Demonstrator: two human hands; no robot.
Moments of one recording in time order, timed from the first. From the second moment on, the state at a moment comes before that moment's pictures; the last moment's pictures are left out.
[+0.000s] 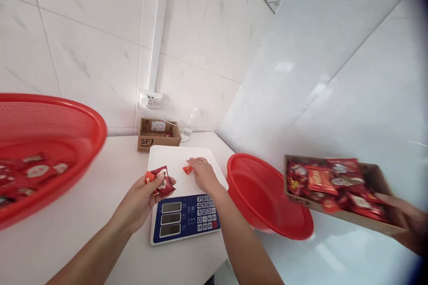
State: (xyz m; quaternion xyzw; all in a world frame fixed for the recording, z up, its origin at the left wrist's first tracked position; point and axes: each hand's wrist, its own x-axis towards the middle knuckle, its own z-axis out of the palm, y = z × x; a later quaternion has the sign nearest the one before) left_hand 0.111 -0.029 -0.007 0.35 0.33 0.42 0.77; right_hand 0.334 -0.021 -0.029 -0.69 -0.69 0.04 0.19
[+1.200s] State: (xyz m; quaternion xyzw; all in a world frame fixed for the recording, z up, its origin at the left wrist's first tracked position) left_hand 0.107 -0.025 -0.011 0.62 0.46 0.37 0.52; right_hand 0.310 -0.033 -0.022 -0.63 -0.57 0.28 0.45
